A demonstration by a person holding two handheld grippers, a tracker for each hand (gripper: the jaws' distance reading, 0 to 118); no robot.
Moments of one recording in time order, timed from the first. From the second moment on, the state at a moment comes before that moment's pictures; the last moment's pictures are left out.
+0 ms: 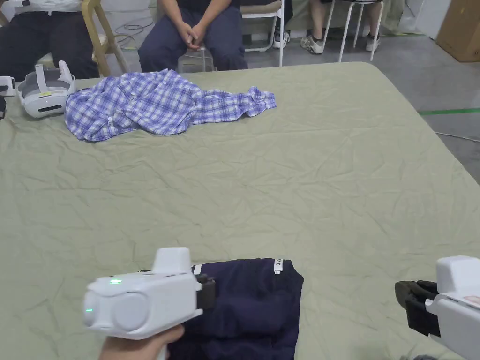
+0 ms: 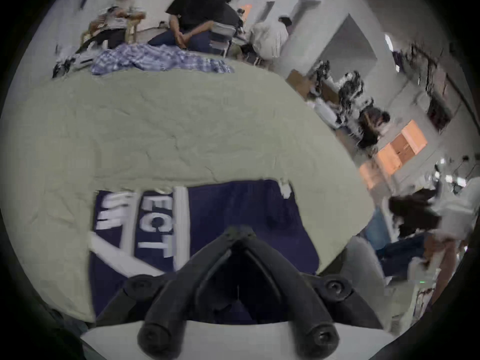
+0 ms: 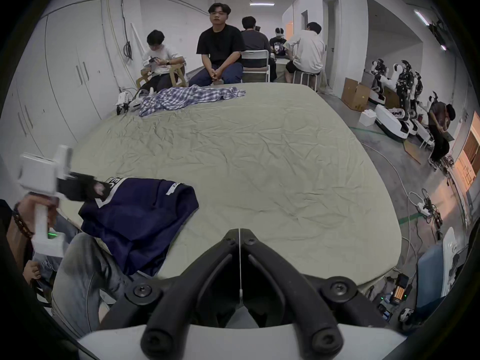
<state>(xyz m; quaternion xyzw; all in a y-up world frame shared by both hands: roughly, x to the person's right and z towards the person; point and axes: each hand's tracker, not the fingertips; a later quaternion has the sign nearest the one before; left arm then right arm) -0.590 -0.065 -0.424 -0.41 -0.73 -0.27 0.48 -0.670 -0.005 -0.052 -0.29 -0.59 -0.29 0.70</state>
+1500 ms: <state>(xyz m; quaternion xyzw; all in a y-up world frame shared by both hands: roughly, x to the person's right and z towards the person) -0.587 -0.168 -0.543 -0.68 -0.63 -0.03 0.38 -0.565 -0.157 -0.176 -0.24 -0.38 -0.55 0.71</state>
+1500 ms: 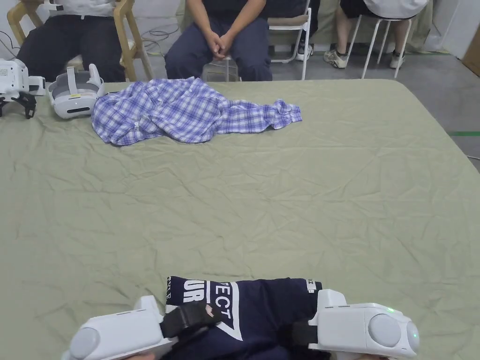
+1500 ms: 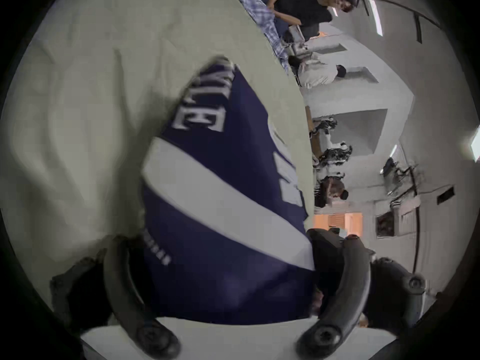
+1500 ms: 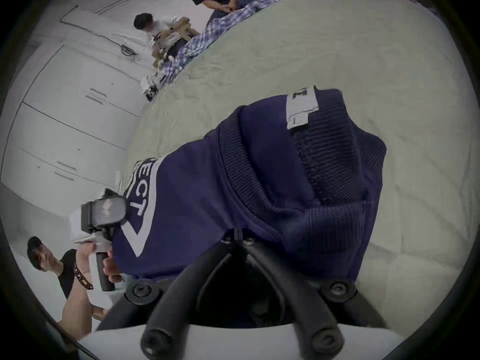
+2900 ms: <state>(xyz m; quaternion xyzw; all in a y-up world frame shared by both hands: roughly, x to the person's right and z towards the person) -0.594 -0.072 -0.971 -0.39 -0.62 -0.20 0.65 -0.549 -0.063 -0.662 -0.24 -0.30 -0.15 0.91</state>
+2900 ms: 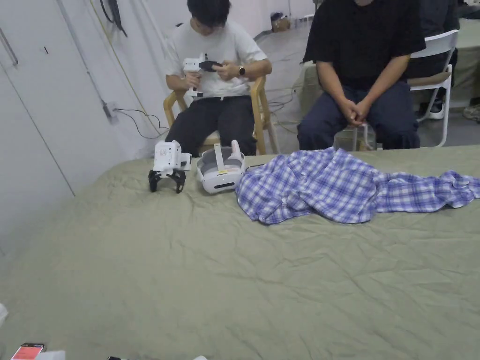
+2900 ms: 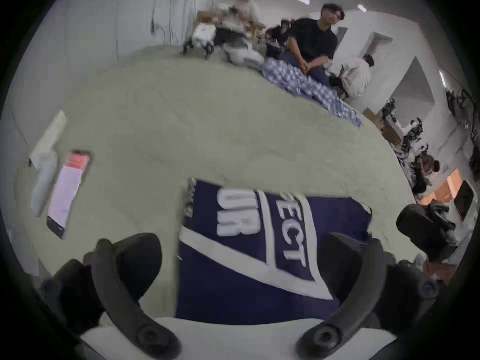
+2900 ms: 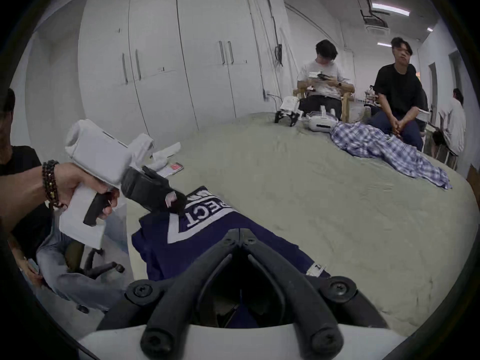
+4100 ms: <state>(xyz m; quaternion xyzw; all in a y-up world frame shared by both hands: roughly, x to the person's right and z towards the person) -0.657 0.047 -0.421 0.02 -0.71 -0.05 0.70 -0.649 0.062 -0.102 -0.02 -0.72 -0.02 0.69</state>
